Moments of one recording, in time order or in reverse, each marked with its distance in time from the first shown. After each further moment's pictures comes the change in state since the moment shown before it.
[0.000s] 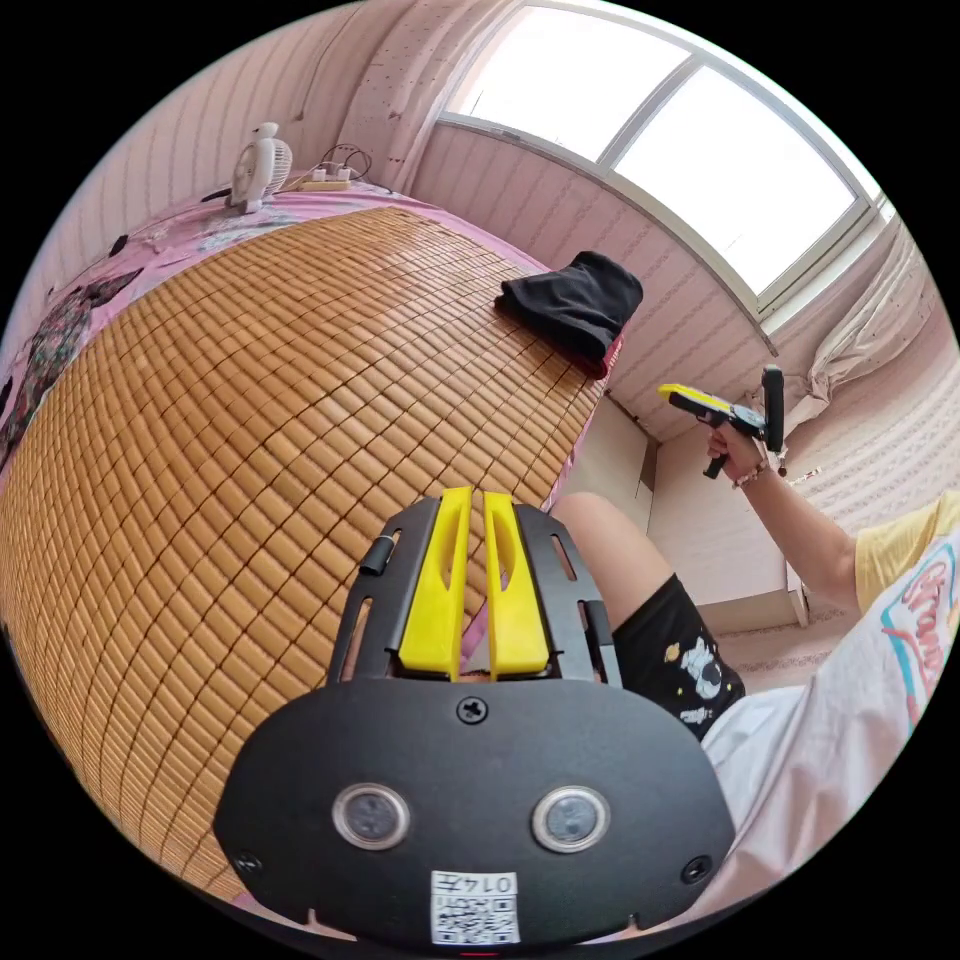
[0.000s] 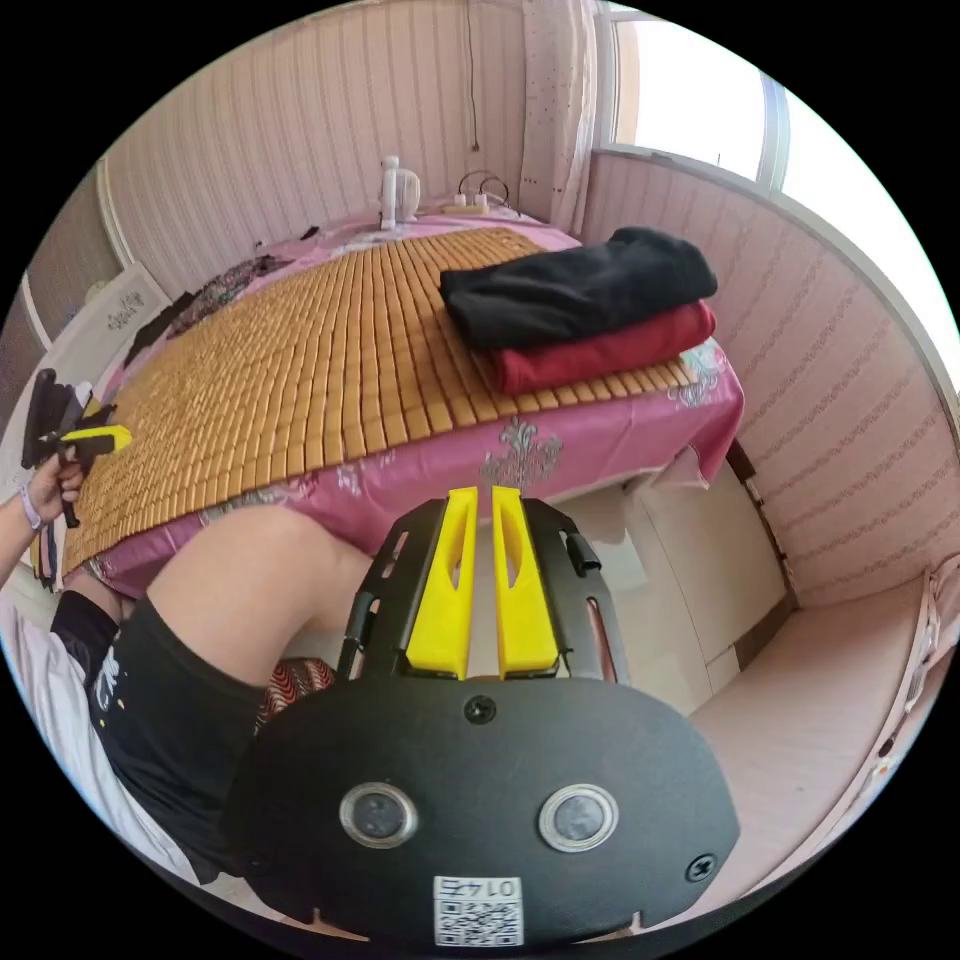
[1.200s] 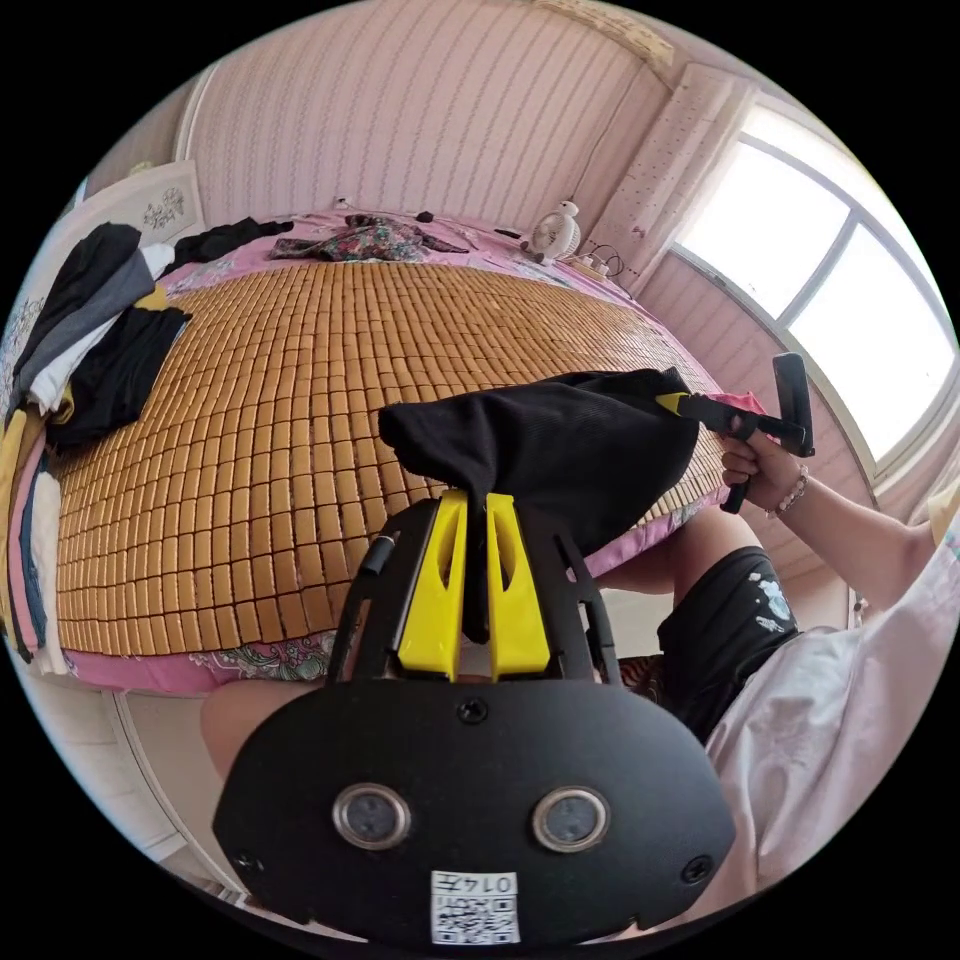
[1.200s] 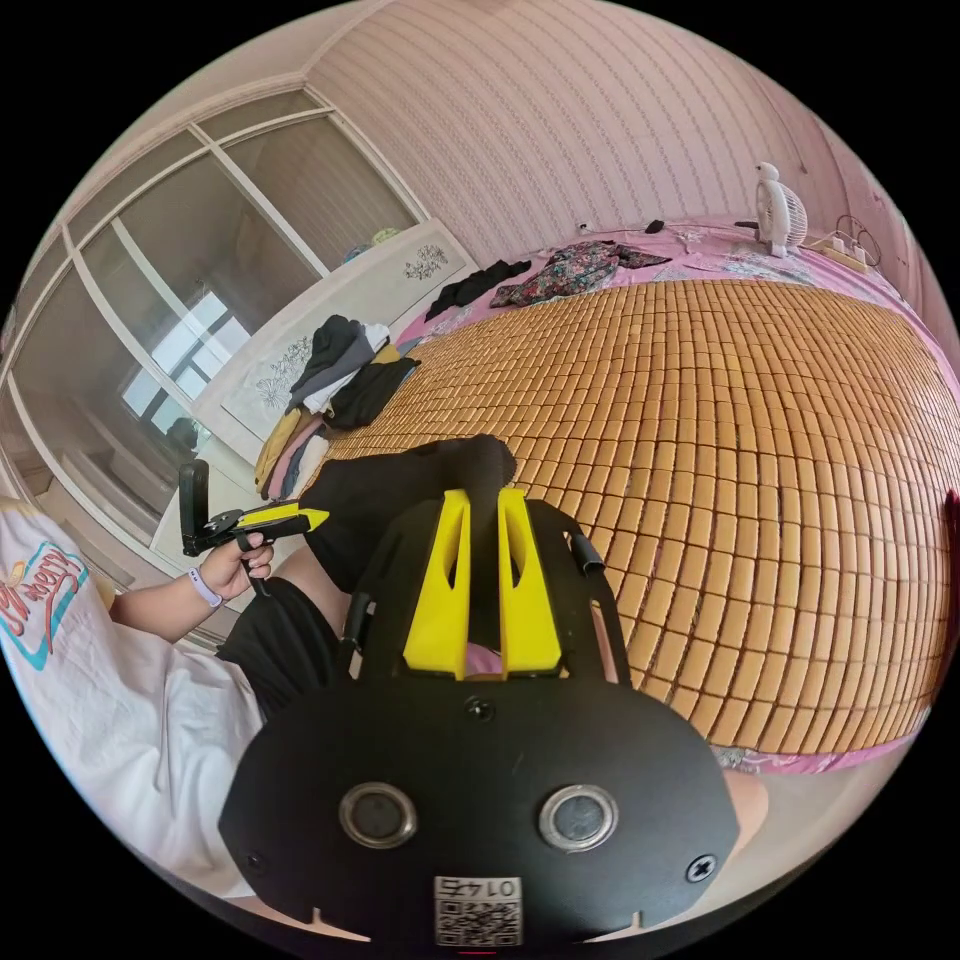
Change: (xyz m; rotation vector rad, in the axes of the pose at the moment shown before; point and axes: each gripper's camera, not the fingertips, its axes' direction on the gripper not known) left arm -0.174 0.268 -0.137 0.289 -0.348 -0.424; right arm -0.327 -0.112 -0.176 -0.037 -0.784 -0.398
